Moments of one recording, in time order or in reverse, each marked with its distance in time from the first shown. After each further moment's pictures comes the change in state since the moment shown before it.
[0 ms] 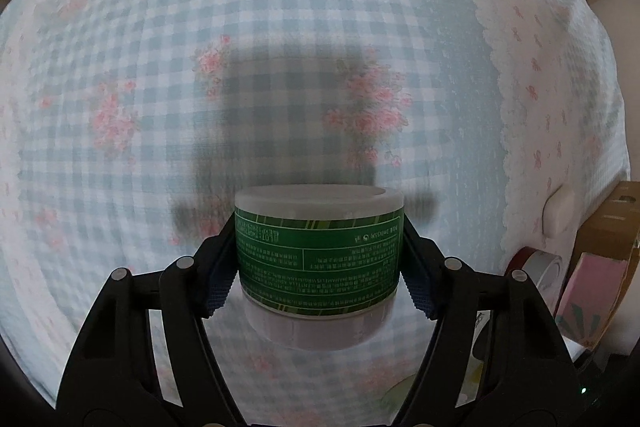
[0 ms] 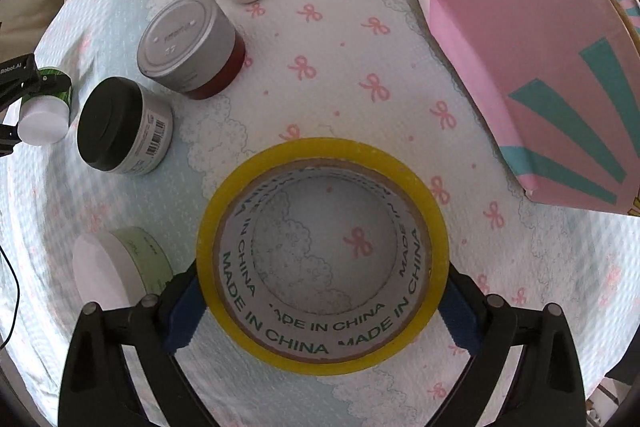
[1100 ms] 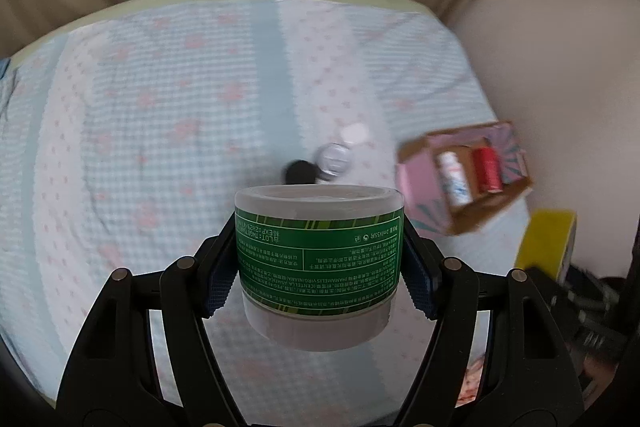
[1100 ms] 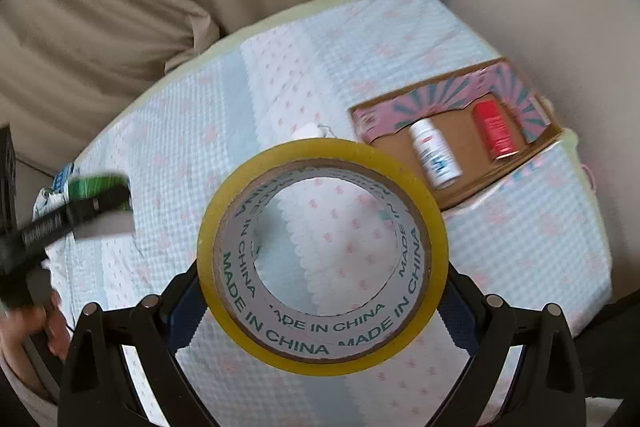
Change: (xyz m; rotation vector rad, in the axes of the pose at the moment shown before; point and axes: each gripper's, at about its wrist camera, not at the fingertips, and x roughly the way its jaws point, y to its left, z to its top) left arm -0.267 -0.104 -0.218 0.101 -0.285 -0.178; right arm -0.278 -0.063 -0.068 -0.109 -0.318 0.137
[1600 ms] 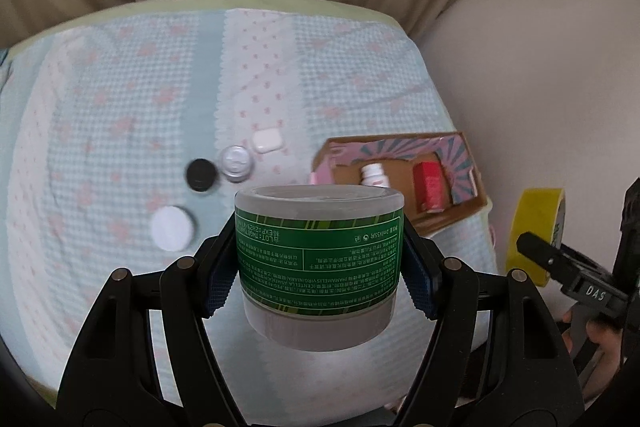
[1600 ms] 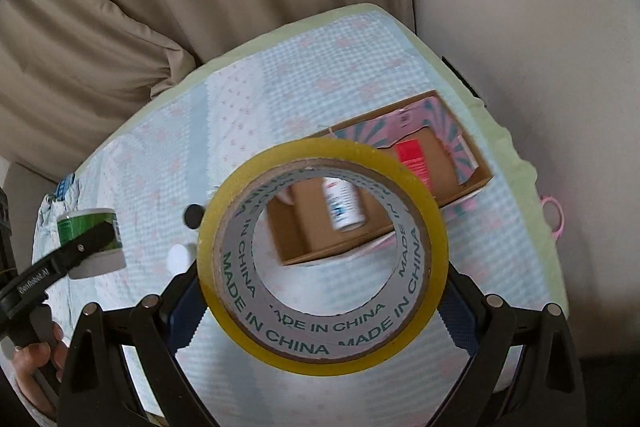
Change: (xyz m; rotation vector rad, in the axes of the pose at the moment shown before) left arm 0.019 -0.160 -0.011 -0.074 -0.064 0.002; right arm -0.034 -0.161 0.065 -0.039 -0.008 0.035
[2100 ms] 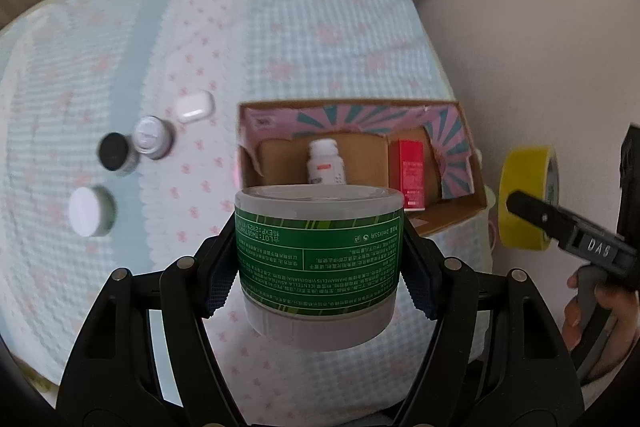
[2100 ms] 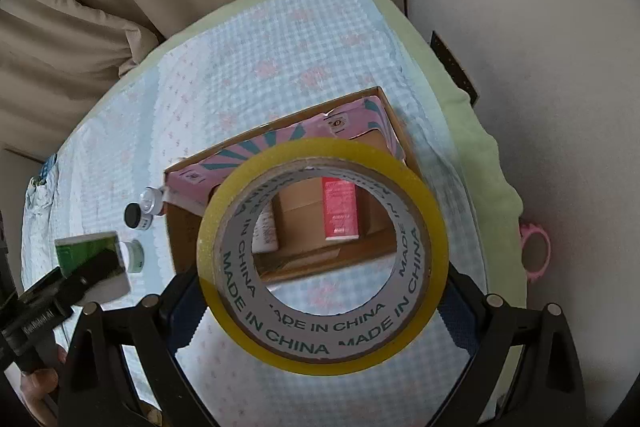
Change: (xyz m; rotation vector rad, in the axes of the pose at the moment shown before) left arm 0.126 -0.102 0.006 -0.011 0.146 0.035; right arm 0.085 -0.121 0.076 -0.046 0.155 0.010
